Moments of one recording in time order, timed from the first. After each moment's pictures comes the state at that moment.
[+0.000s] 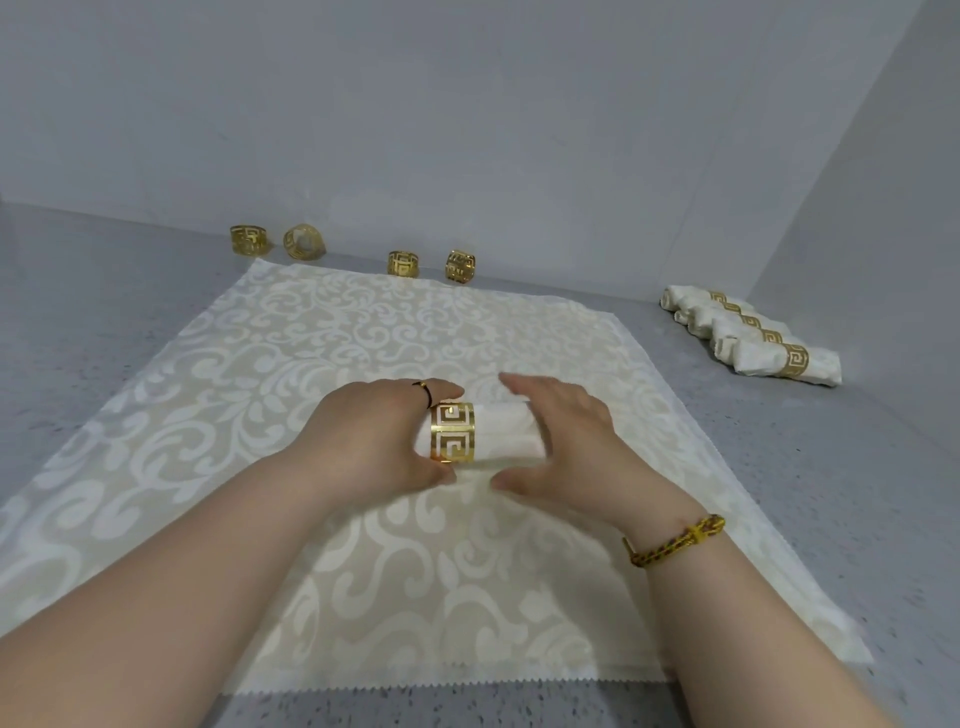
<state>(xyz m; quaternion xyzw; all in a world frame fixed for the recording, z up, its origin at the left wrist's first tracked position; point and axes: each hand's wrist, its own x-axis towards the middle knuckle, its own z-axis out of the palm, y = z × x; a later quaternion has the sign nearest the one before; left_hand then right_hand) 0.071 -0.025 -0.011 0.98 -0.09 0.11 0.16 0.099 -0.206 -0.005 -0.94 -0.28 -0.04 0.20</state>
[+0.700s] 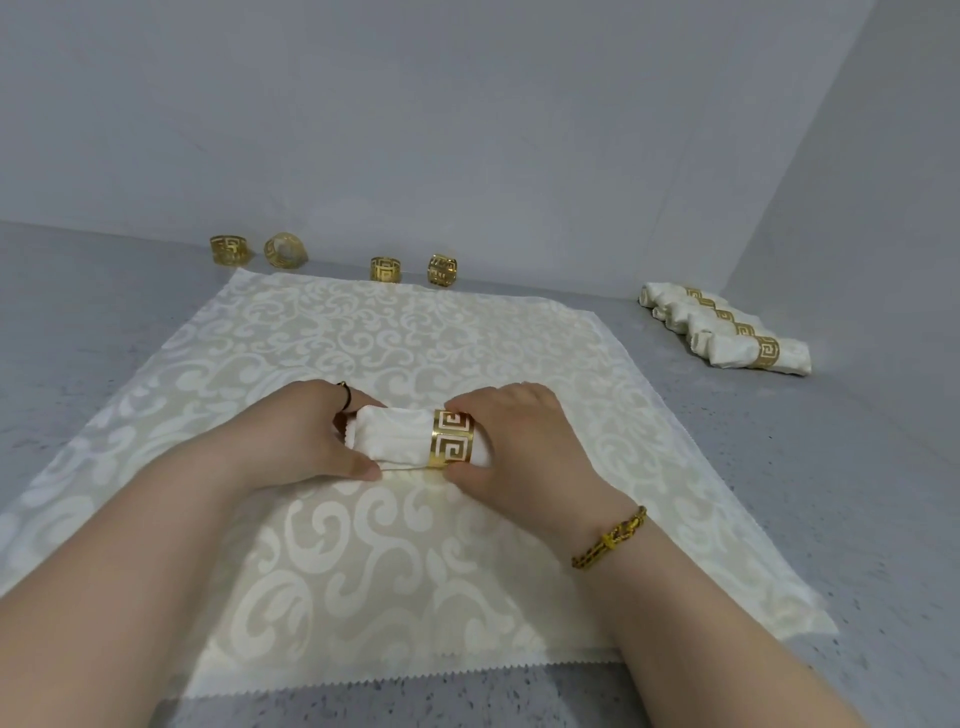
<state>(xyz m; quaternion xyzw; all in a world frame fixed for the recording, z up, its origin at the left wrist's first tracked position) 0.070 0.016 -0.006 0.95 -0.04 -0.01 0.30 0.090 -0.181 -0.015 -0.92 -0.33 -0.16 0.13</state>
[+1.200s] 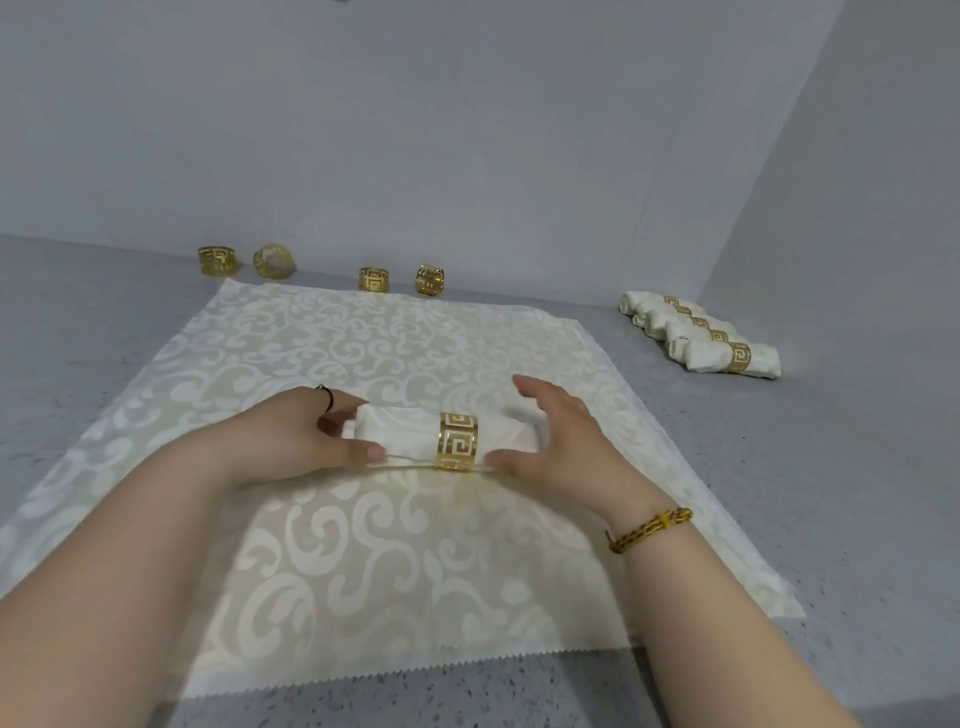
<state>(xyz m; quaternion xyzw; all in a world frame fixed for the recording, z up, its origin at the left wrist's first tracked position) 0.070 0.023 -0.004 0.93 -0.05 -0.05 0.36 0.097 -0.217 -0.008 -0.93 -0.17 -0.02 0.32</state>
